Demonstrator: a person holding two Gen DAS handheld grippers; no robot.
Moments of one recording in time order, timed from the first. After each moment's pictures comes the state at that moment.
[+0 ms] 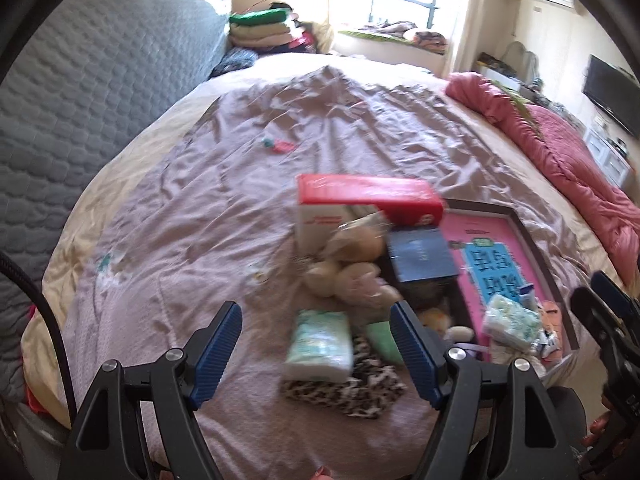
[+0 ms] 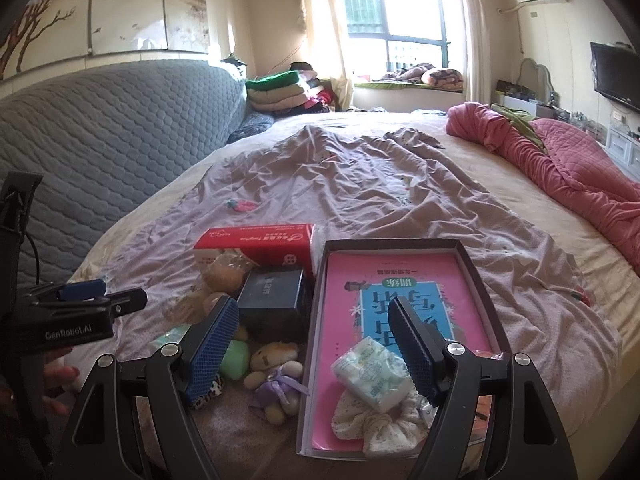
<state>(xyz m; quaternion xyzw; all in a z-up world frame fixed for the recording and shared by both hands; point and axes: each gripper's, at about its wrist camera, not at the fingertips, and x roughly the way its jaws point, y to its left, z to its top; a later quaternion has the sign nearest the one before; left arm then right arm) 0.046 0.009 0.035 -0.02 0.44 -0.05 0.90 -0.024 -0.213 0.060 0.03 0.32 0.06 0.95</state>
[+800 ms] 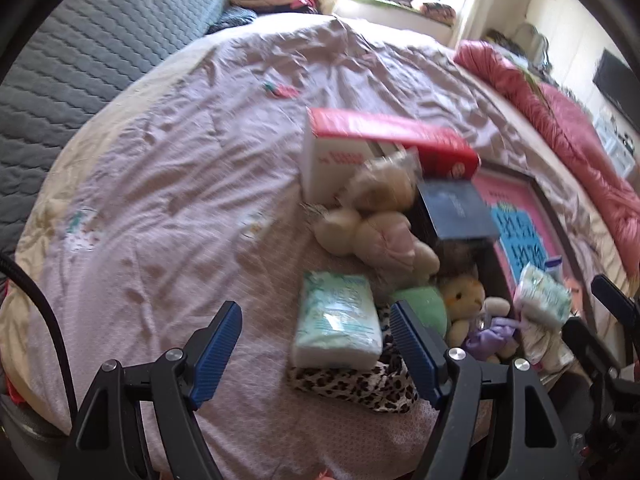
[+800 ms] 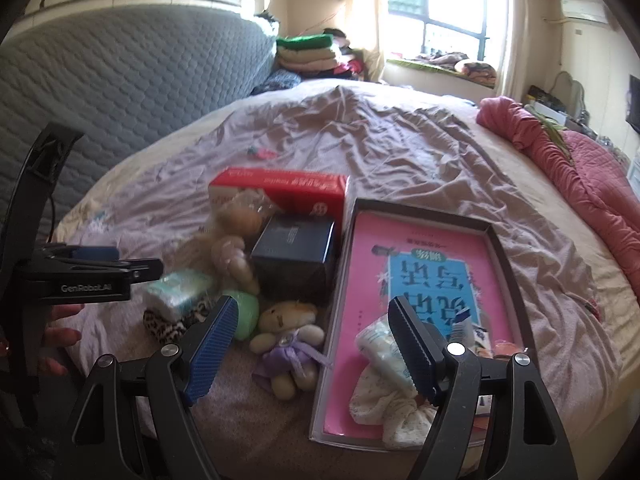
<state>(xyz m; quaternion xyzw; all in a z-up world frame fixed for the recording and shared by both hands) 0.070 0.009 -0.026 -0.02 0.50 -0.06 0.86 -0.011 -0.176 0.013 -0.05 0.38 0.10 0.92</state>
